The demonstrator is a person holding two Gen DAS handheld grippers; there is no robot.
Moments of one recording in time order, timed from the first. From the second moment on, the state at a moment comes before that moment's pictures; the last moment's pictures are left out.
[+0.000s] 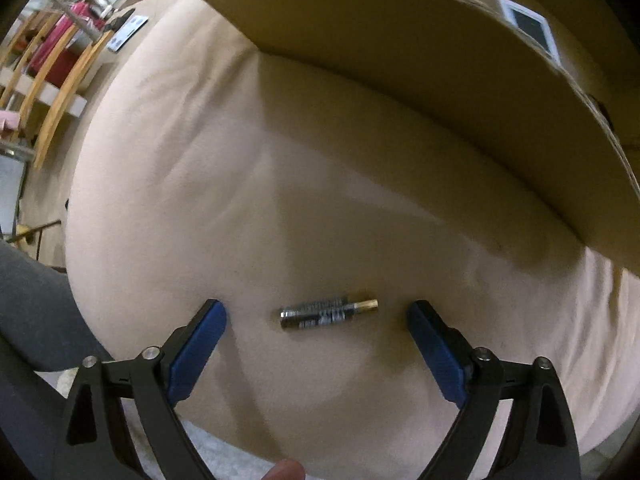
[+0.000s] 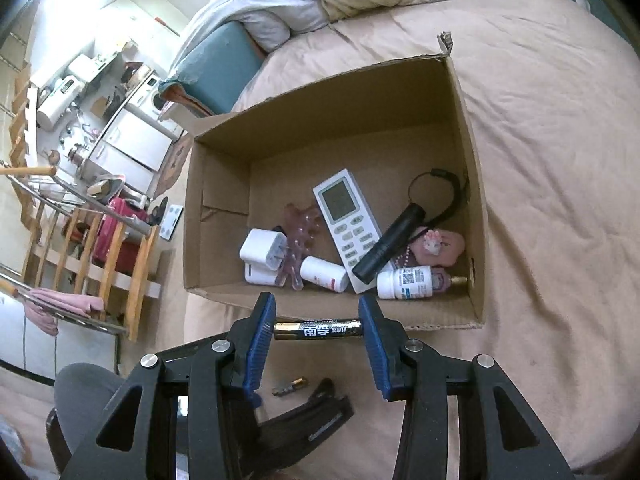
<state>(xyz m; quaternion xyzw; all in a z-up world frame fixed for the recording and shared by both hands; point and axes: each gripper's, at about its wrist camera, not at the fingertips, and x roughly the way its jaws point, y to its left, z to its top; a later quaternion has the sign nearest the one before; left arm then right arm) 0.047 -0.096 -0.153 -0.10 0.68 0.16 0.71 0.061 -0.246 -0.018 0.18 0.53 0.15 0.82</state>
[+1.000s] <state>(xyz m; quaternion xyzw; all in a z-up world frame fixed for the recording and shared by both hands) 0.055 -0.048 -0.121 -0.10 0.67 0.05 0.74 0.064 -0.243 -0.023 0.16 0.54 0.14 0.82</state>
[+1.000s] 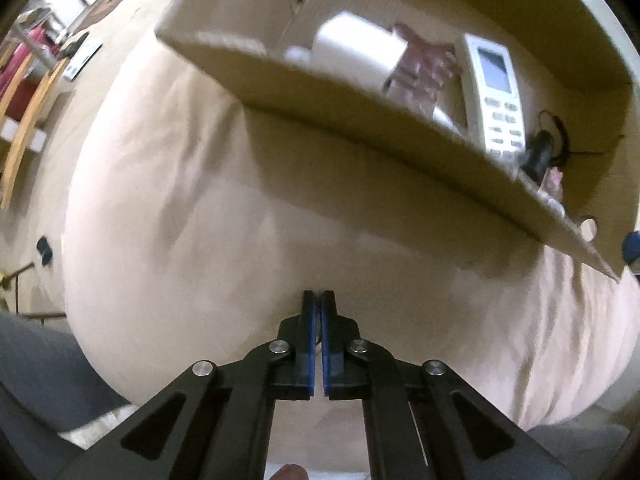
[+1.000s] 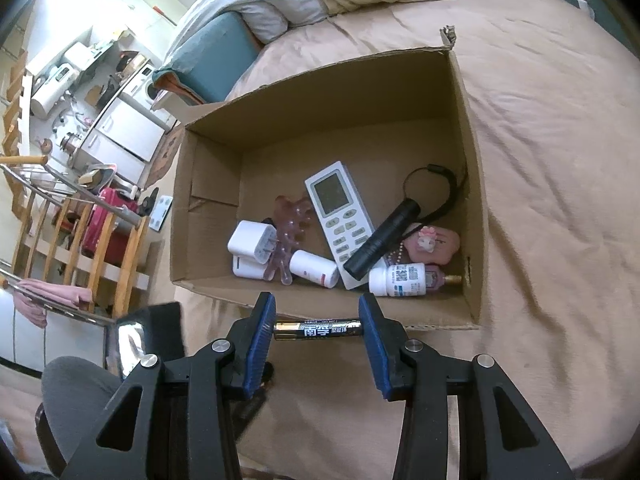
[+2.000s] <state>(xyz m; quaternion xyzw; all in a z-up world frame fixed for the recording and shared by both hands) 0.024 -0.072 -0.127 0.03 0.72 -0.05 0.70 0.055 -0.236 -0.034 0.12 0.55 0.12 0.81</state>
